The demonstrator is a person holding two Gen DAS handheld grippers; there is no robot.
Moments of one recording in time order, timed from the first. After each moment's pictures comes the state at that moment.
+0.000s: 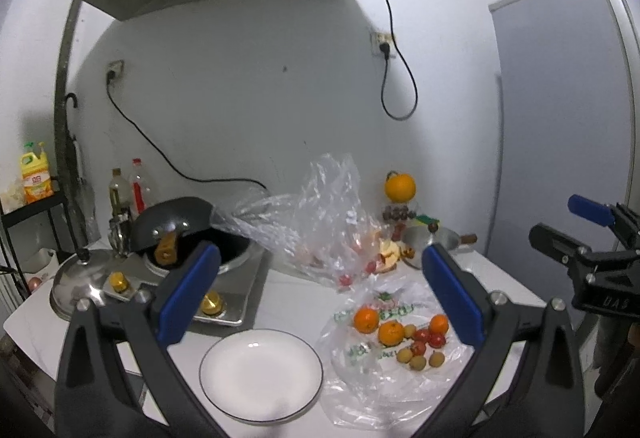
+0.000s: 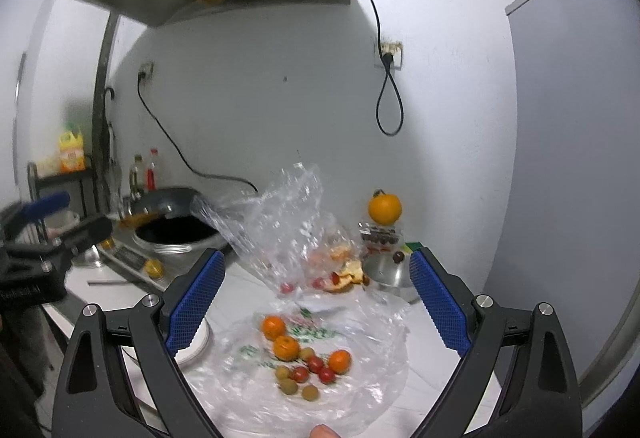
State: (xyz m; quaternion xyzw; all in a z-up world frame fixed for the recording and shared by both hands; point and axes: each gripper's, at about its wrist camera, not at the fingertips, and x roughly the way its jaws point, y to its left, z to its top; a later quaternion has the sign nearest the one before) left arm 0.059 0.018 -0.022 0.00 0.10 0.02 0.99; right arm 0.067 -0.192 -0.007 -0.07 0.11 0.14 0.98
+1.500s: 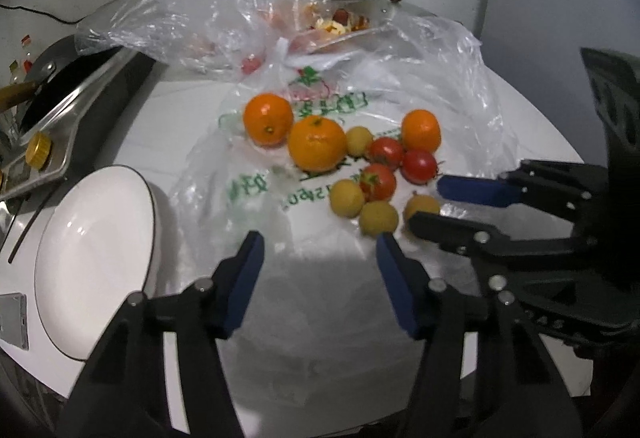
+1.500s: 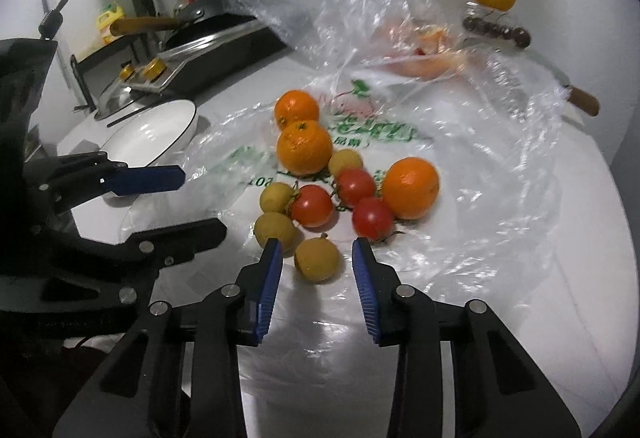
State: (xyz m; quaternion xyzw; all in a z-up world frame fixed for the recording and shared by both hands) left arm 0.202 -0.082 -0.215 0.03 0.43 -0.05 0.90; right arm 0.206 -0.196 -0.212 -0.08 0.40 0.32 0.85
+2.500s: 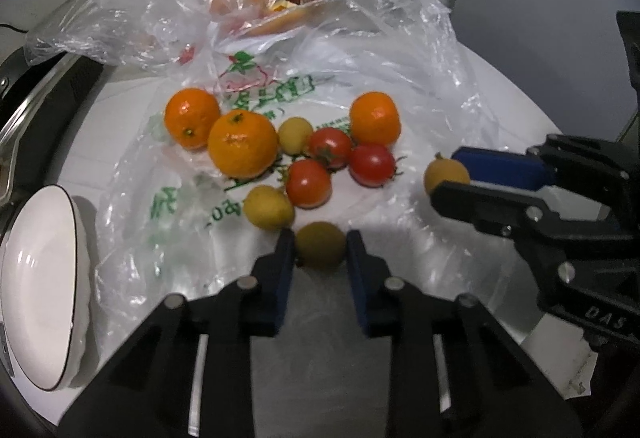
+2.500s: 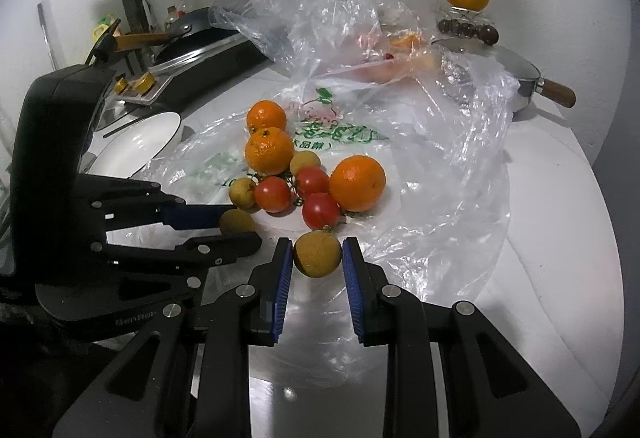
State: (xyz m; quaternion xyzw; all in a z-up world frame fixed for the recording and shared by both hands) left arm 0.227 -0.117 -0.235 0.04 0.45 -0.10 0.89; right arm 0.204 -0.235 -0.198 -0.07 0.38 0.31 0.87
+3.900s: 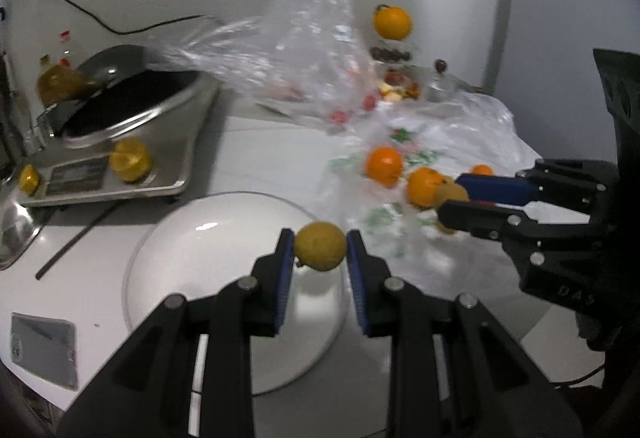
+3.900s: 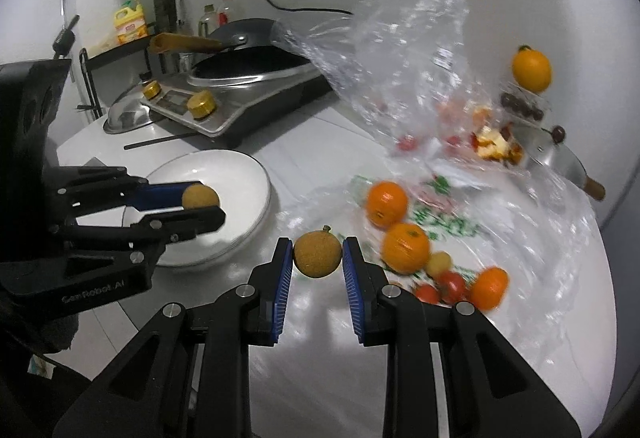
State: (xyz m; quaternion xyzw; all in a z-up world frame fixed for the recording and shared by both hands) left arm 0.164 0.062 -0.181 0.00 0.33 -0.05 0.94; right arm 0.177 -0.077 -0.152 -0.13 0.34 0.32 0.88
